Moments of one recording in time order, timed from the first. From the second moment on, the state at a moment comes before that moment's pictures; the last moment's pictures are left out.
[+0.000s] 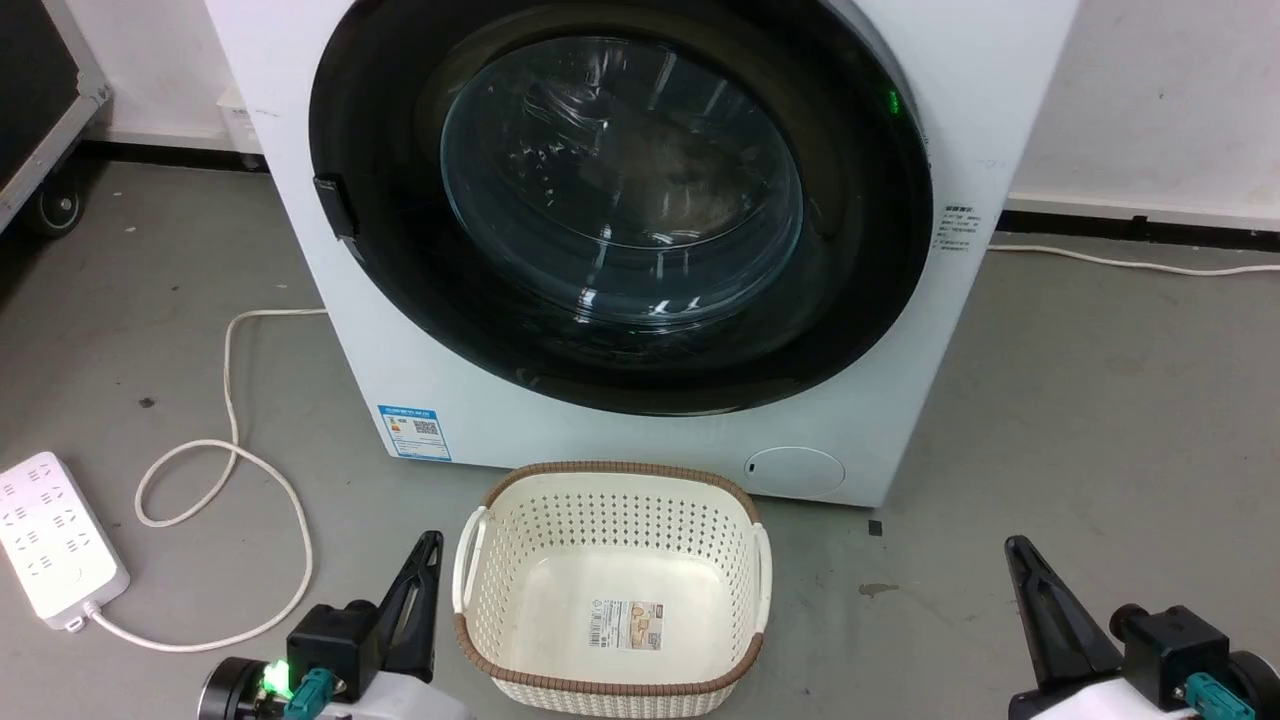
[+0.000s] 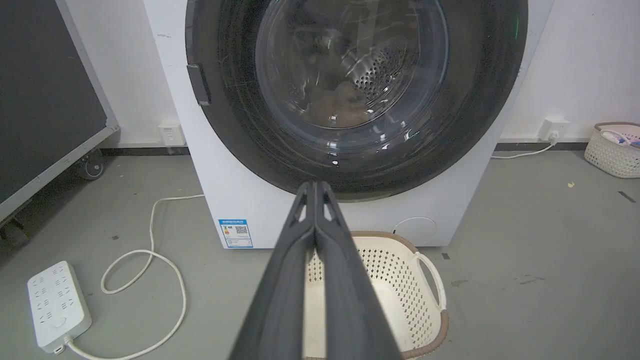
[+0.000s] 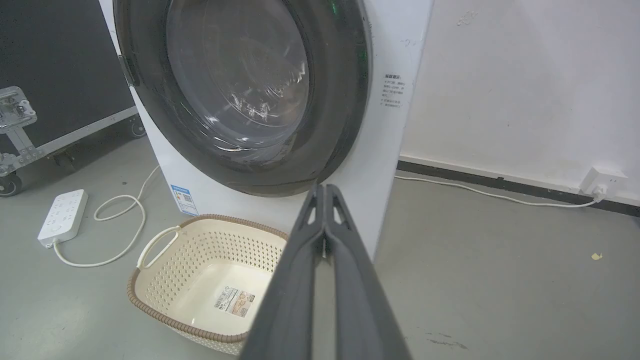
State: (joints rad) left arm 0.02 0.08 -0.06 0.11 -0.06 -0.08 -0.16; right arm 0.07 -0.06 -0.04 0.06 0.03 0.13 -0.15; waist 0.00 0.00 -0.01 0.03
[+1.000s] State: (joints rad) left arm 0.02 0.07 -0.04 0.07 -0.04 -0.05 -0.10; right arm 0.05 -0.06 -0.03 0.04 0.02 0.13 -0.09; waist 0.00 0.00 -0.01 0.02
